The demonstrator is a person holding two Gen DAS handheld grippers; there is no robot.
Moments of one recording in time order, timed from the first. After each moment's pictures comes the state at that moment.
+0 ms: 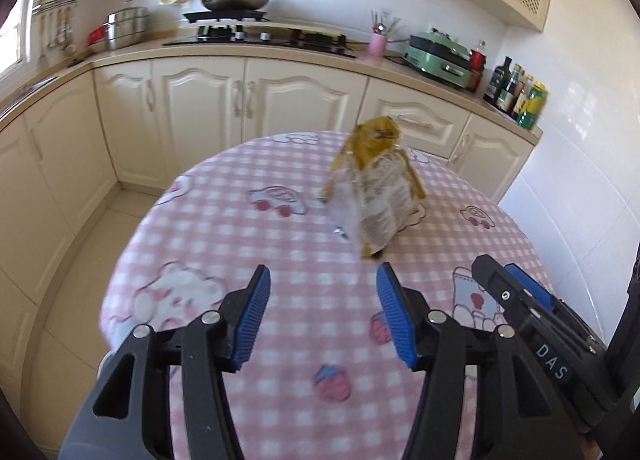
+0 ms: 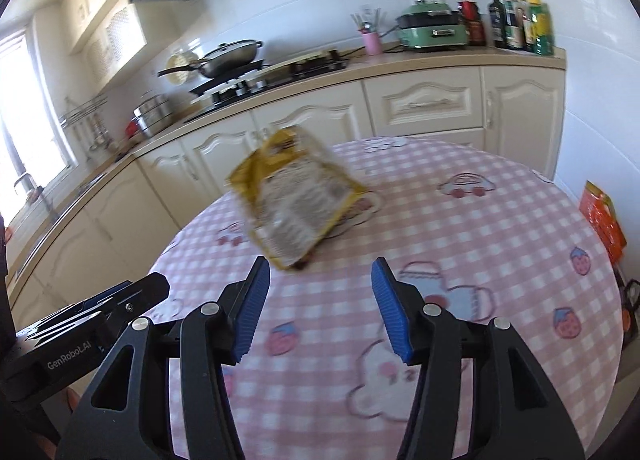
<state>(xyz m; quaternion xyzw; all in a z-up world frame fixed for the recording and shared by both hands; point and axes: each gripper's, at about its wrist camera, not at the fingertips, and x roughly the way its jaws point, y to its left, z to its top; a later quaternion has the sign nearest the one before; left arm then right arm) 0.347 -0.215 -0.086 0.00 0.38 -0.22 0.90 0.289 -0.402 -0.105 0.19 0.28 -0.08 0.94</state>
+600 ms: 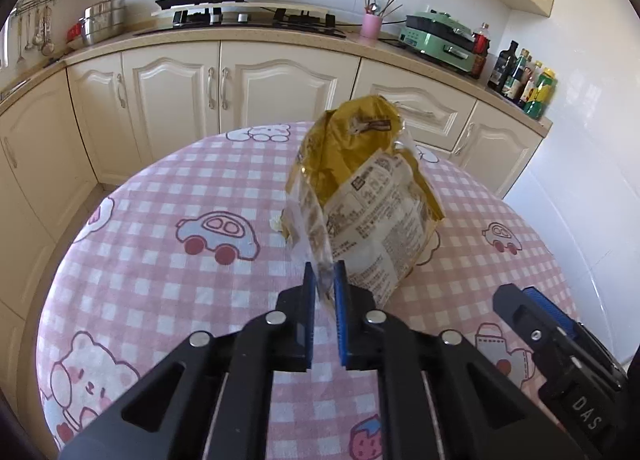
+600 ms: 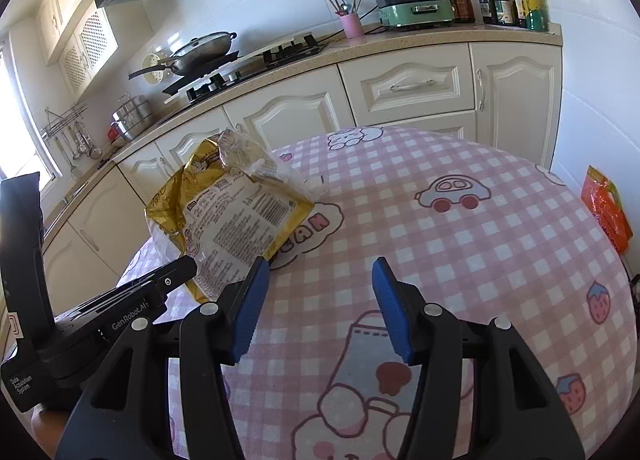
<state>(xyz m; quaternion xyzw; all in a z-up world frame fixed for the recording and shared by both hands) 0.419 -0.272 -0.124 0.00 0.39 -0.23 0.89 0.331 -0.448 -0.126 0.21 0.31 -0.08 0.93</state>
